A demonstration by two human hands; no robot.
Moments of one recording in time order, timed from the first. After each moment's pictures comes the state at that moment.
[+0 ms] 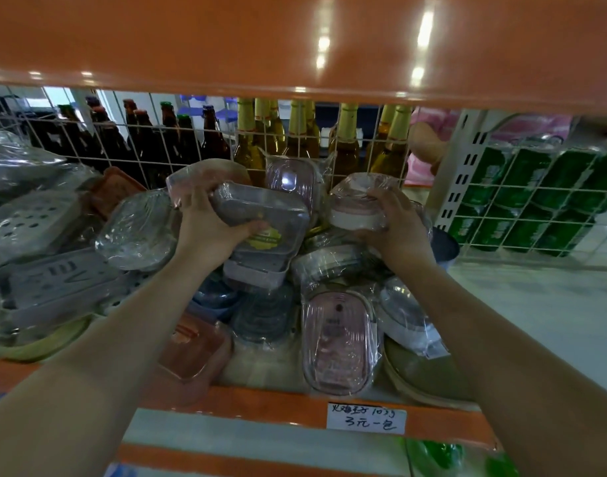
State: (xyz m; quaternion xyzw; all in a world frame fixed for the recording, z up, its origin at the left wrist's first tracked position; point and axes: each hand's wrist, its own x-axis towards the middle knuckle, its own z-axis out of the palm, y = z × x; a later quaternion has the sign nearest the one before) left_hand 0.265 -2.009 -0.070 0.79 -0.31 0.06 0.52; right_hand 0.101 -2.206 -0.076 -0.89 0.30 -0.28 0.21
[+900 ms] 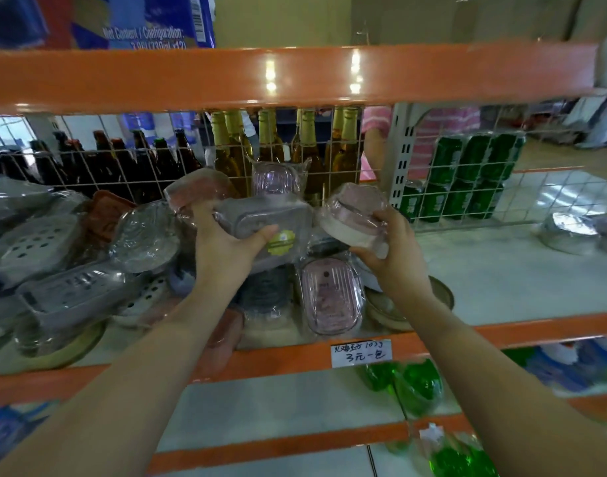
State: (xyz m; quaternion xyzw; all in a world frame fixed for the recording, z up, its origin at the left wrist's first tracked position) left_hand 0.196 -1.967 -0.074 0.71 -0.35 0.05 0.61; right_hand 0.019 -2.108 -0.098 -0.81 0.31 -0.42 0.25
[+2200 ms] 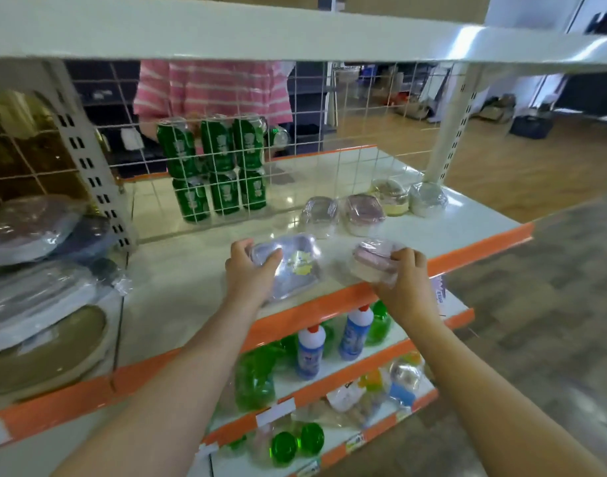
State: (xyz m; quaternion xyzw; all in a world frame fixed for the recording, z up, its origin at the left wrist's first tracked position) left_hand -0.188 -2.304 -0.144 0.71 -0.34 -0.24 0.57; right_hand -0.407 -2.359 -0.148 -0.72 0.60 -0.29 0.19
